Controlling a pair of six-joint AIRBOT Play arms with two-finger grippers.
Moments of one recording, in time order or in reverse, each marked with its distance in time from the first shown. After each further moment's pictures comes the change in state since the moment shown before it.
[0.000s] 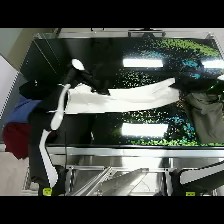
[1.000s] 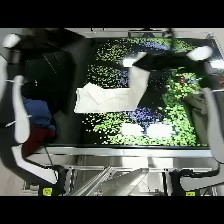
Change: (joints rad) left arm 0.384 0.464 -0.010 -1.052 -0.235 0.369; right arm 0.600 0.074 0.150 0.117 -0.347 0.085
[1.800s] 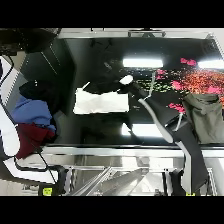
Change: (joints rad) left arm -0.001 0.117 -0.006 -0.055 -0.135 0.026; right arm 0.257 -0.465 0.256 0.196 -0.037 -0.055
